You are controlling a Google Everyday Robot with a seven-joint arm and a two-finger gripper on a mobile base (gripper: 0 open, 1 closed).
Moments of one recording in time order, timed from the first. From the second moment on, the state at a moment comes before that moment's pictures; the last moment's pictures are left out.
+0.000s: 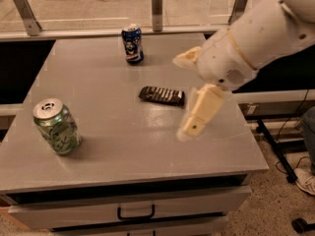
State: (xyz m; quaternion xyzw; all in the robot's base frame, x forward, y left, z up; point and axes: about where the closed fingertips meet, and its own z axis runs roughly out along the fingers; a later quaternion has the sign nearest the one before) arm 0.455 -0.045 0.941 -0.68 0.65 0.17 0.29
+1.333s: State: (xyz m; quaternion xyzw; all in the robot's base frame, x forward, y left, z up) arm 0.455 0.010 0.916 -0.66 0.64 0.23 0.33
